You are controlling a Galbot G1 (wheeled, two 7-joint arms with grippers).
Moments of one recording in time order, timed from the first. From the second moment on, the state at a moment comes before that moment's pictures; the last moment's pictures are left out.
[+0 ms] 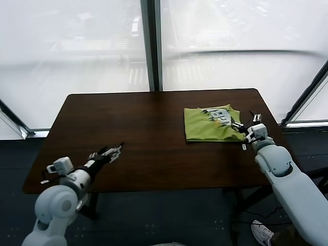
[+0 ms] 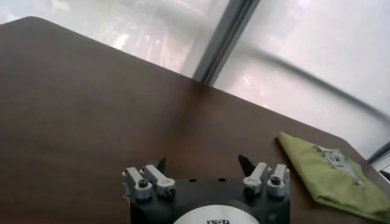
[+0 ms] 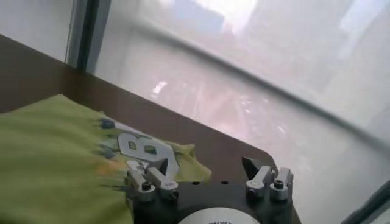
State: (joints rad) left arm 1.45 -1.25 -0.66 -2.18 -0.87 0.67 -0.15; right arm -0.96 0.90 0.22 1.81 0.32 -0.42 0.21
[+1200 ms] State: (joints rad) left arm 1.52 -1.30 -0.67 -2.21 -0.81 0.64 -0.13; right arm -0.76 1.29 -0.10 1.56 0.17 -0.64 0.40
